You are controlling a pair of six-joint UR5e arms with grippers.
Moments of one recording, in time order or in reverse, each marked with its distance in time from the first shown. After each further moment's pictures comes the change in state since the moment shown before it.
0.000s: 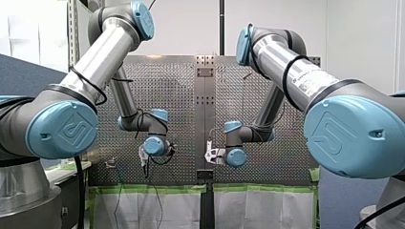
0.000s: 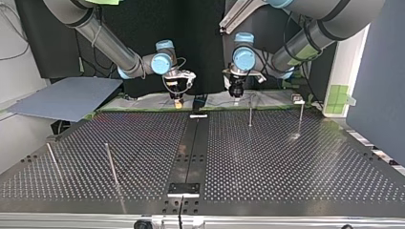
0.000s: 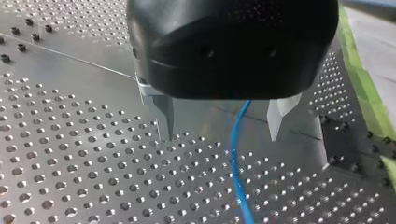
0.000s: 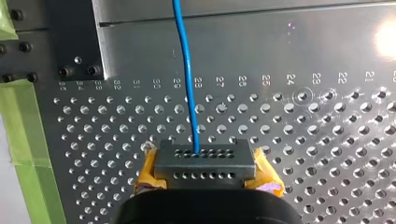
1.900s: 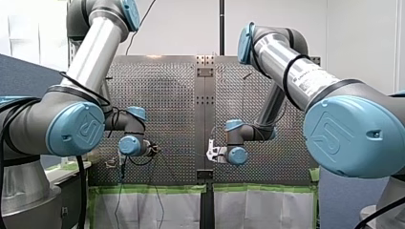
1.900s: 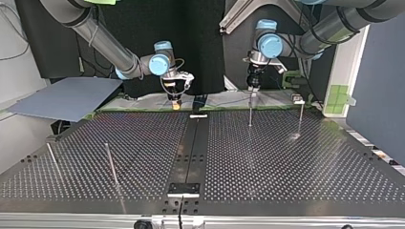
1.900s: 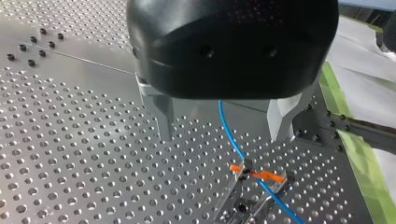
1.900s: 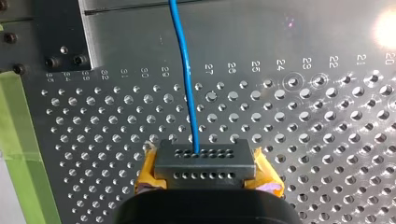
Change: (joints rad) left arm 0.177 0.119 -0.247 0.115 0.181 0.107; right arm -0.013 -0.012 0.003 0.005 0.002 0.015
